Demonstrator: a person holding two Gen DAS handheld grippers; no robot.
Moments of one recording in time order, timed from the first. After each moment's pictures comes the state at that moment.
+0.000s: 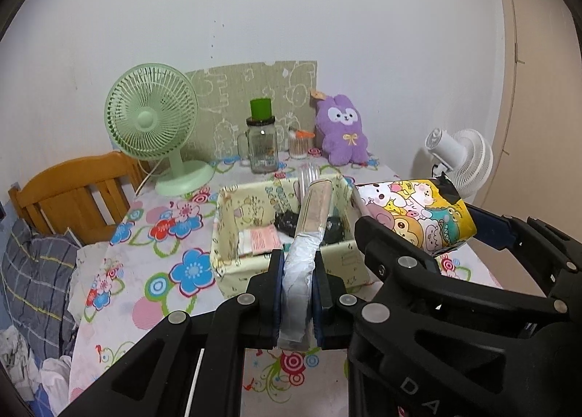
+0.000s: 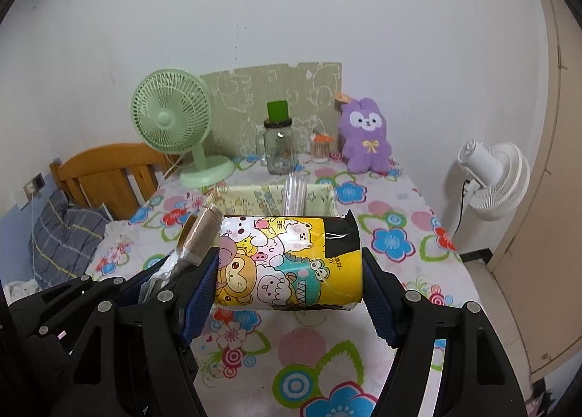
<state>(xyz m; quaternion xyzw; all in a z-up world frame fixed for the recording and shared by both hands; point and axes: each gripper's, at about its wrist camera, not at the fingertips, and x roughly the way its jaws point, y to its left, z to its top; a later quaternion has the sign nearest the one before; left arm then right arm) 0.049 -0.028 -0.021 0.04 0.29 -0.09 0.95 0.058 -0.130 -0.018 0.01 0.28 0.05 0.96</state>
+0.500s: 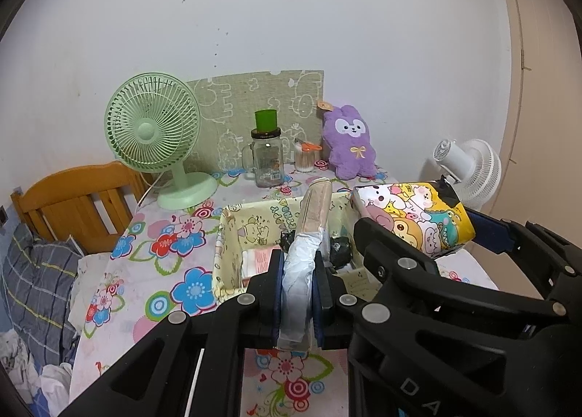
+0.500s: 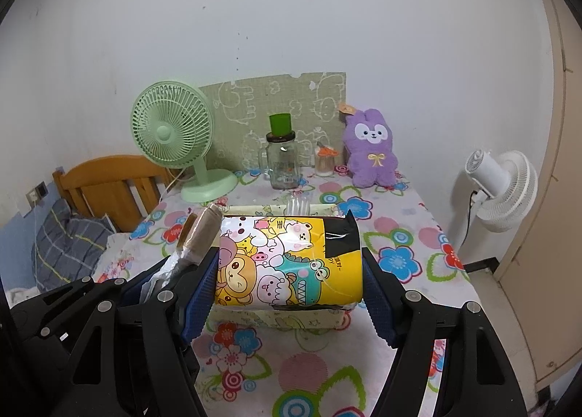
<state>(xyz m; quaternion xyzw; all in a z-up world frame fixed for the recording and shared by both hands) 0.073 -0.029 -0.020 0.03 0.28 -0.08 0.96 0.081 -0.133 -0.016 0.02 0.27 0.06 0.96</state>
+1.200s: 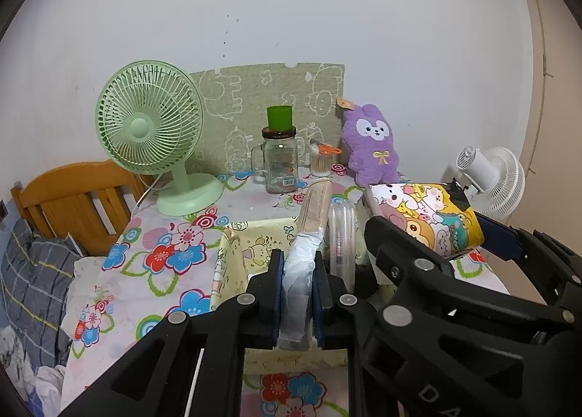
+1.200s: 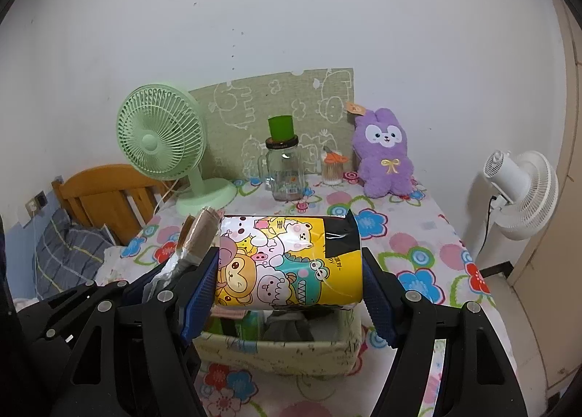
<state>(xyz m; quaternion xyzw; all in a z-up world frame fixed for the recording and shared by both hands) 0.137 -0.028 -0.033 0.02 0.29 -0.05 0.96 0.148 -0.135 -0.030 0.03 0.26 0.08 0.96</state>
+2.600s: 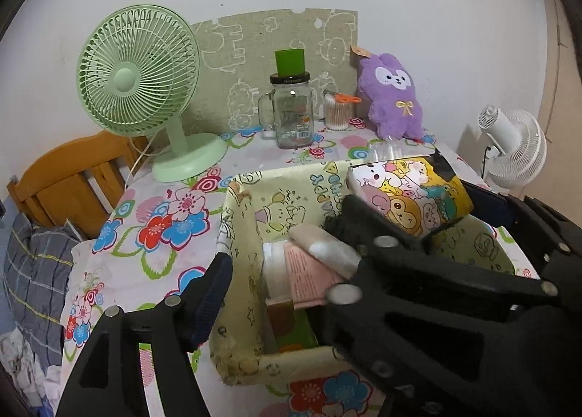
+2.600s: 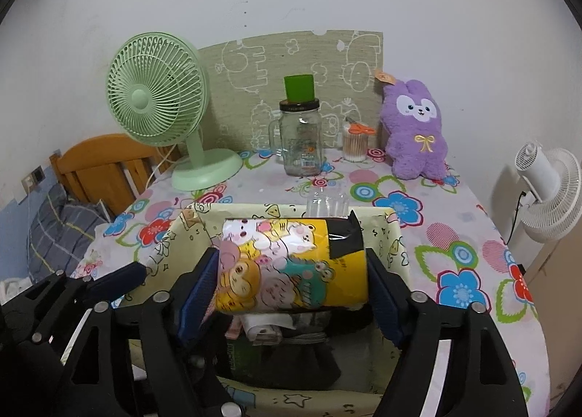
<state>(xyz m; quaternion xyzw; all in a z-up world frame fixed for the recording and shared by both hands) 0.175 -0.011 -0.085 0.05 0.35 -0.04 0.93 0.208 -0.107 -0.088 0.01 0.30 0.10 0.95</state>
